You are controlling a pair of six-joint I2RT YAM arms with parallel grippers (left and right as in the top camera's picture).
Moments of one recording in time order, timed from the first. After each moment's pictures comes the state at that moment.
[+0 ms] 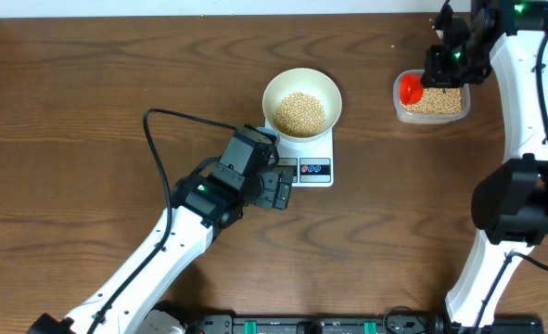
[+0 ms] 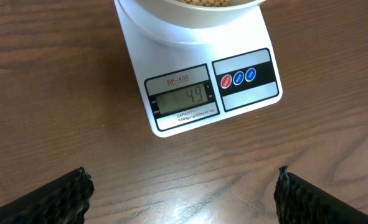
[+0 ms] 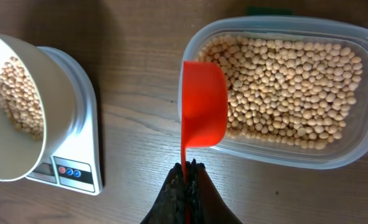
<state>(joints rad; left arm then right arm) -0.55 1.30 0.92 -0.62 0.02 -0.25 -0.05 2.14 2.15 -1.34 -0.27 -0.07</state>
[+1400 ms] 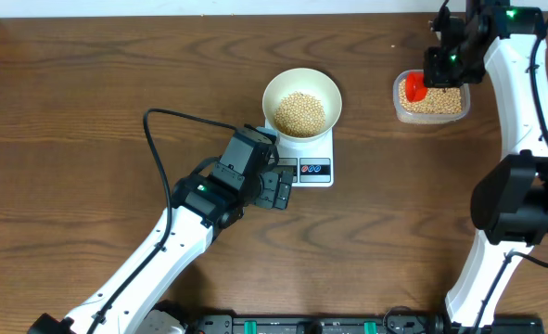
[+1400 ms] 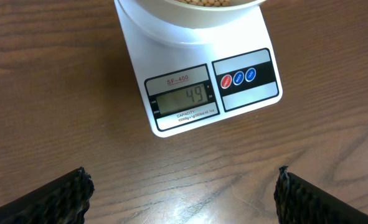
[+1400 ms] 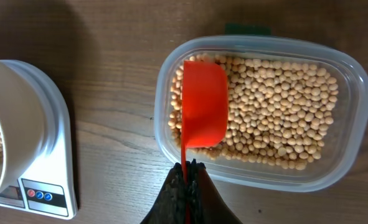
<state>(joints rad) -0.55 1.30 0.92 -0.62 0.02 -0.25 -0.04 2.14 2.08 -1.23 -0.21 -0.08</state>
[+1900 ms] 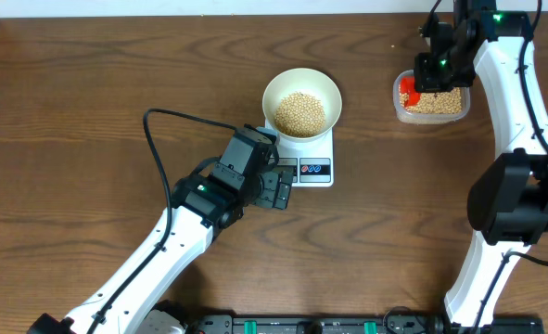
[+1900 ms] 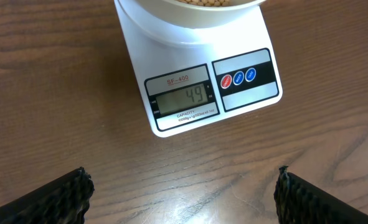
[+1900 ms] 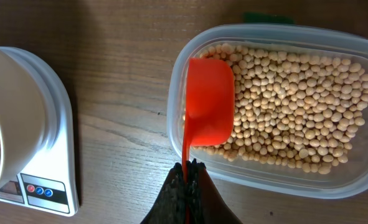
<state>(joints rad) -0.55 1.30 0.92 -0.62 0.02 -0.25 -0.01 2.14 2.04 -1.22 -0.21 -0.08</state>
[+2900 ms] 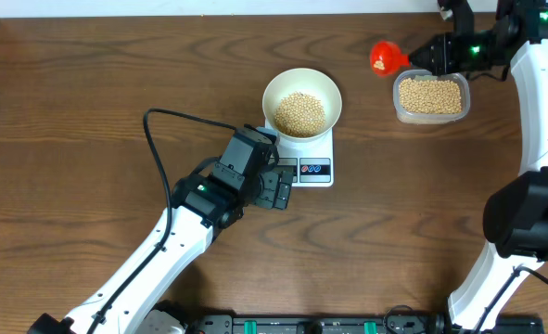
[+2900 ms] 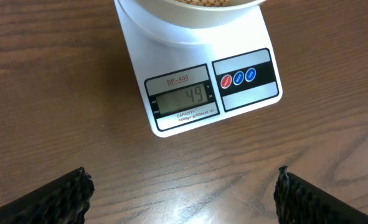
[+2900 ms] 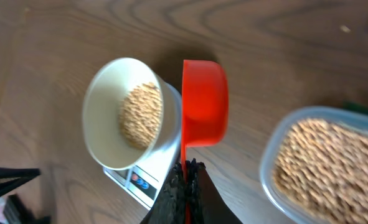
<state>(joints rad) -0.55 1.30 0.92 -0.62 0.02 -0.25 -0.11 2.04 2.05 -1.16 -0.73 -0.23</state>
